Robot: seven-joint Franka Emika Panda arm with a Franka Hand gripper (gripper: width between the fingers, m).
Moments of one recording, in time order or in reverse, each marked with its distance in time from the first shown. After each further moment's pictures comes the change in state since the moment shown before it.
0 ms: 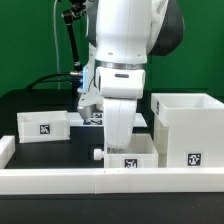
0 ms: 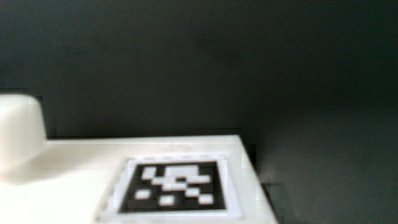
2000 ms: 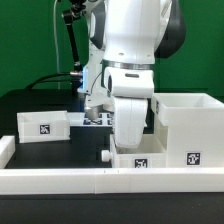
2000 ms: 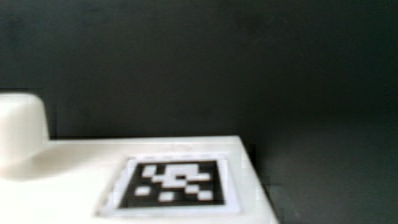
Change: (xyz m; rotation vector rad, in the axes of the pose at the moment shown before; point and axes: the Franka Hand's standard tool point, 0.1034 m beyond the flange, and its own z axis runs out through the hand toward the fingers) arm 0.011 0.003 0.001 -0.031 -0.018 -0.048
